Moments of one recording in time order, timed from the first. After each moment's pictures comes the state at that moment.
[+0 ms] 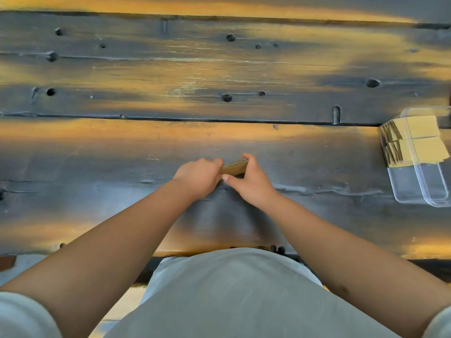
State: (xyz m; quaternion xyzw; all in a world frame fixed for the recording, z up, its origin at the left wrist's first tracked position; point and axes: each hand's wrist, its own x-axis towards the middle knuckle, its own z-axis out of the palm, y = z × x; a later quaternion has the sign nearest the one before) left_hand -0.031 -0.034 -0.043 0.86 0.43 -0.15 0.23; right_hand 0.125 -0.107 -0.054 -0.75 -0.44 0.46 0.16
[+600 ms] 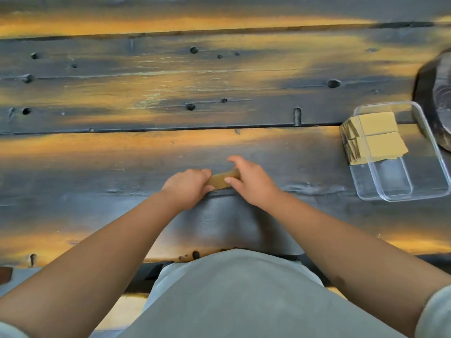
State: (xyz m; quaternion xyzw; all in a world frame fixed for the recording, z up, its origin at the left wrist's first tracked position) left_hand 0.045 -0.070 -0.022 0.85 0.43 -0.18 0.25; right_hand 0.234 -0.132 -0.041 -0.68 -0.62 0.37 0.16
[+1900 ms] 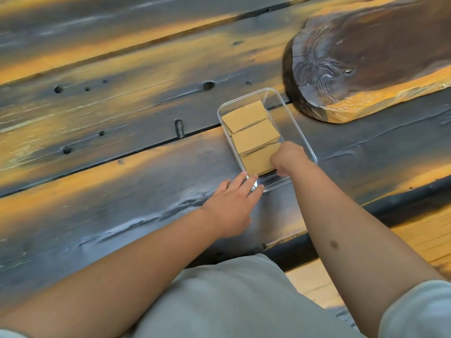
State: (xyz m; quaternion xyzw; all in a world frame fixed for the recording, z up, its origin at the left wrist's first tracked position) left_hand 0.369 -0.208 -0.008 0.97 0.11 -0.17 0.14; right_hand 0.565 -0.219 -0.007 -0.91 -0.16 0.37 0.09
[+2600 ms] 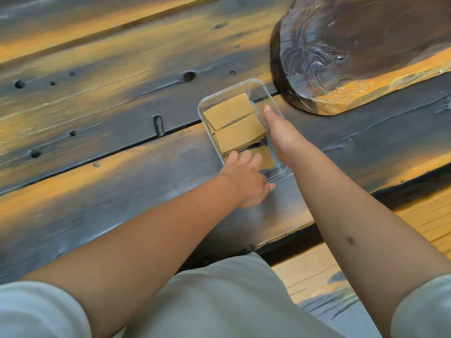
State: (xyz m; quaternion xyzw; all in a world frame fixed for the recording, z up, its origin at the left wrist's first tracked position) left_hand 0.464 -0.194 -0.007 0.95 0.11 -0.26 0.08; right_hand 0.603 -0.204 -0.001 -0.78 -0.05 0.51 0.36
